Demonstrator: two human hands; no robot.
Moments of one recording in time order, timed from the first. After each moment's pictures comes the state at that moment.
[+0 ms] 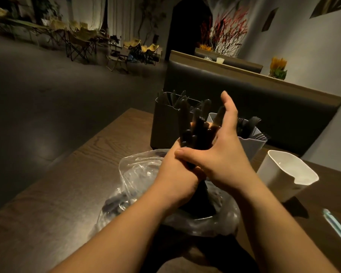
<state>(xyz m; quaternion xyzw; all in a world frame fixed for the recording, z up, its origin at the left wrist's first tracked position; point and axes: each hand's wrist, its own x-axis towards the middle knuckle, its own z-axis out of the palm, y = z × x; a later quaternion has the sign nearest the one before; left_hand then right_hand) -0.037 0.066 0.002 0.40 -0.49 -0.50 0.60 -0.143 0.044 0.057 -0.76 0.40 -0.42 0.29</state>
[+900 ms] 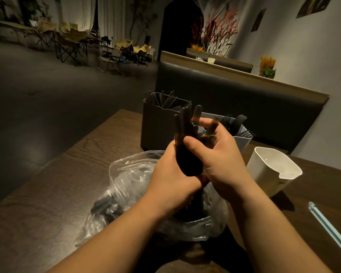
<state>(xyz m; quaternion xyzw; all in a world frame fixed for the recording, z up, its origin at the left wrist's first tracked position) -0.052 0.071 -0.003 0.44 -0.55 -0.40 0.59 -0.163 0.043 0.049 -0.68 0.39 -0.48 0.39</state>
